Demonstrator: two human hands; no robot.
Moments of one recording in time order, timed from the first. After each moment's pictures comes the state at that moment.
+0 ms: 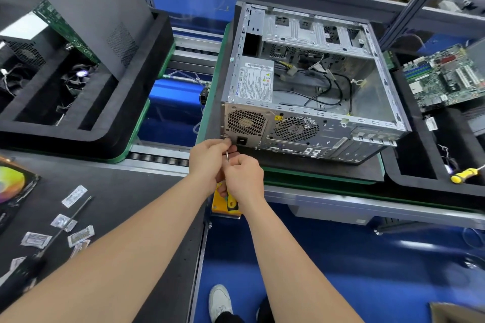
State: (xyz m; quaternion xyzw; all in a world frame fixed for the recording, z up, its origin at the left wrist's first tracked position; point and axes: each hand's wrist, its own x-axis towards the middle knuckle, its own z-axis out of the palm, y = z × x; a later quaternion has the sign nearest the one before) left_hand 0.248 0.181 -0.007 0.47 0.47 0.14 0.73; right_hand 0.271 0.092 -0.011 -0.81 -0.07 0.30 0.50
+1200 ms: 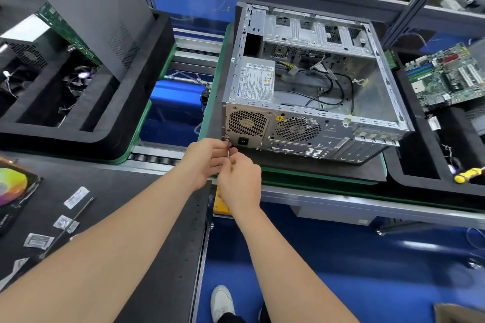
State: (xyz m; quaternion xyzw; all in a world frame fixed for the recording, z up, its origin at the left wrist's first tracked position) left_hand 0.241 0.211 -0.003 0.46 0.43 0.02 0.78; right_hand 0.255 0.095 -0.007 -0.88 -0.15 0.19 0.40
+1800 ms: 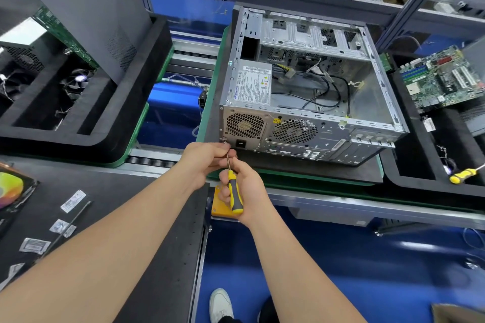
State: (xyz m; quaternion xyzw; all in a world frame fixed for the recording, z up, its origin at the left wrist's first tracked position) left_hand 0.246 0.210 -0.001 0.48 0.44 0.05 0.76; right_hand 0.269 0.078 -0.013 -0.45 0.10 0.52 0.72
